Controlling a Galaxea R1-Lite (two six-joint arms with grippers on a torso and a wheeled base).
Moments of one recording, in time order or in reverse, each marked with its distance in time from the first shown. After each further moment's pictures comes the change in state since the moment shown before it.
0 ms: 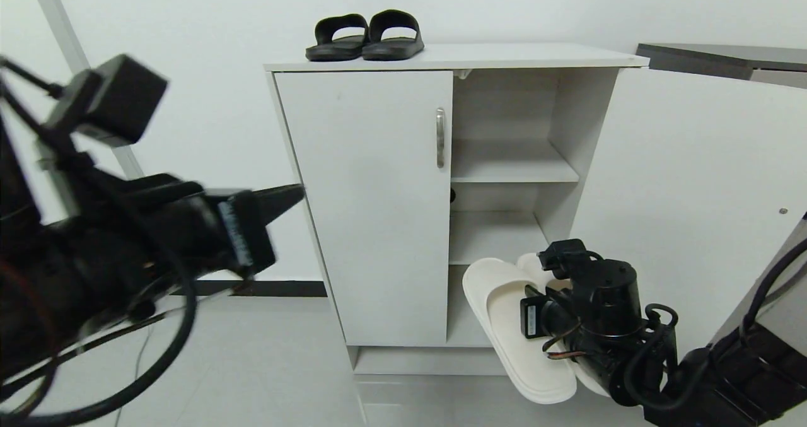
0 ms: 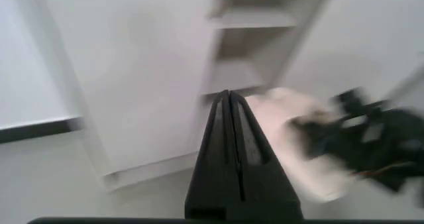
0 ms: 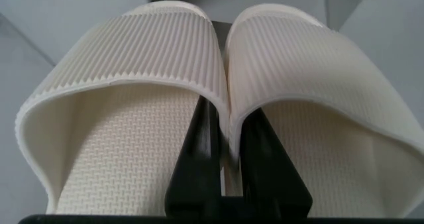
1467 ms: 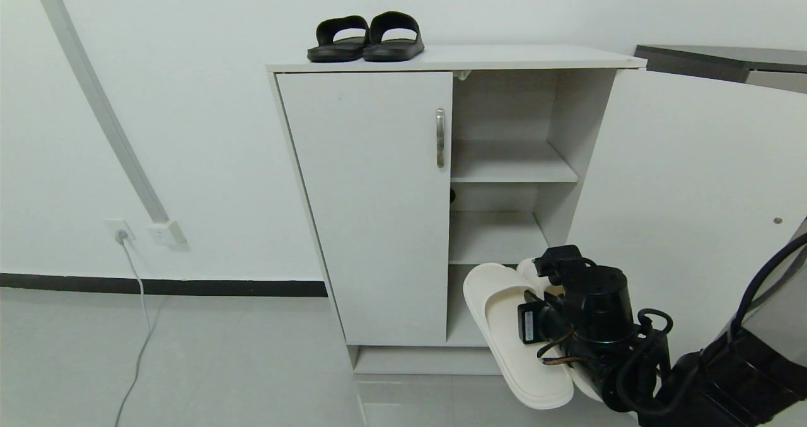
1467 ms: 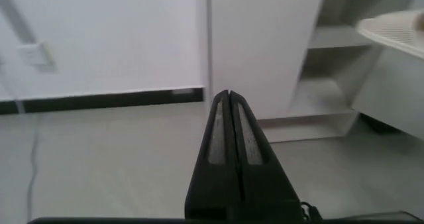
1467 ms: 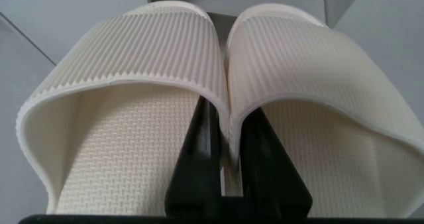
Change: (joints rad) left arm 0.581 -1.098 0.784 0.320 -0.255 0.217; right arm 0.015 0.021 0.004 -0.002 -0.025 -0.001
